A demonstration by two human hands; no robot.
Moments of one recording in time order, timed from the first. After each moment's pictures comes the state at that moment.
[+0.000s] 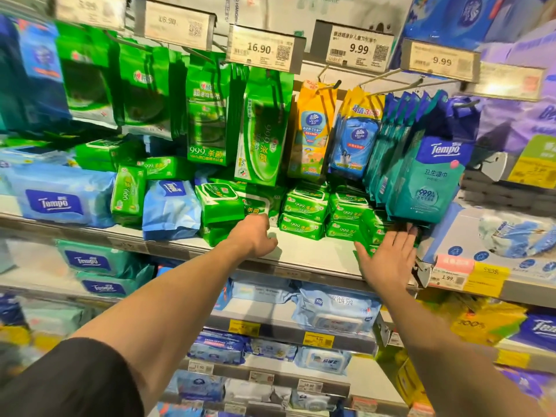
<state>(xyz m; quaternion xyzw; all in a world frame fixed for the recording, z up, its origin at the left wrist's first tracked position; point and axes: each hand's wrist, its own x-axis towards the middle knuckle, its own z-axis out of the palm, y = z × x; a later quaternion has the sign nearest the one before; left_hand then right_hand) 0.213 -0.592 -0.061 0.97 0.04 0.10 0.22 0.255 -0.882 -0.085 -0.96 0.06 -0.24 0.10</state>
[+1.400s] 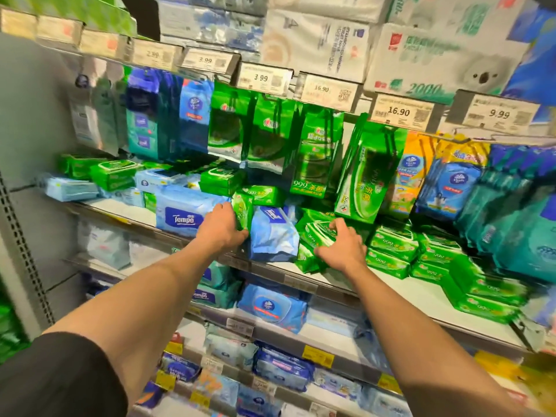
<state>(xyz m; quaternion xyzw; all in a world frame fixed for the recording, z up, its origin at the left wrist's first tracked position) 0.108 -0.359 -0.026 0.93 0.23 0.18 0.22 0.211 -0.613 -0.022 -0.95 -0.14 -0.07 0.26</state>
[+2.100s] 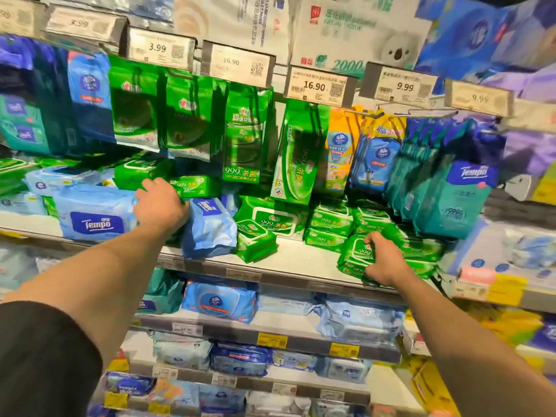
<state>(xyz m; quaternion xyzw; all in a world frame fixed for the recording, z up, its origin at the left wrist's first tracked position) 0.163 -0.384 -0.002 0.89 0.35 0.23 0.18 0.237 -0.820 -0.030 -0.98 -0.08 -0.05 0.17</state>
